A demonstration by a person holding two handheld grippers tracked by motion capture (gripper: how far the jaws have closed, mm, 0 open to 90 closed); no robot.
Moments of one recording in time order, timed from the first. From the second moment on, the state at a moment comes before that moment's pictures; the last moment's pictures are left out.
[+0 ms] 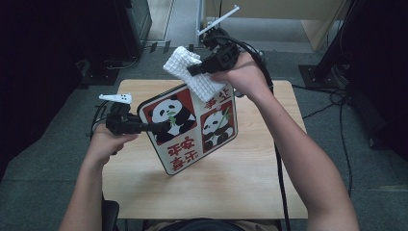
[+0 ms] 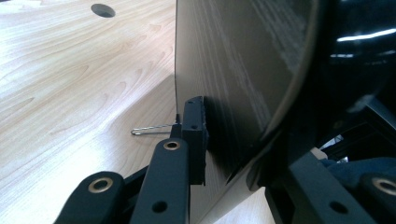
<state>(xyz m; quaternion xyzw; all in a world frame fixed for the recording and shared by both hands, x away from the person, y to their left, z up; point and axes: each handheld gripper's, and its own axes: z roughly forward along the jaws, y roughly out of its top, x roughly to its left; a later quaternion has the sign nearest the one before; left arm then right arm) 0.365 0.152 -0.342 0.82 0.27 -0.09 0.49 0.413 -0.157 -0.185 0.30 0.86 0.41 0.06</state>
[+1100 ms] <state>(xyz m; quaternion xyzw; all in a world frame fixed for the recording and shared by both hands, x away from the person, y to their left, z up) 0.366 0.153 -0.343 0.82 0.27 -0.09 0.49 0.414 -0.148 -0.230 0.30 0.87 0.40 0.02</state>
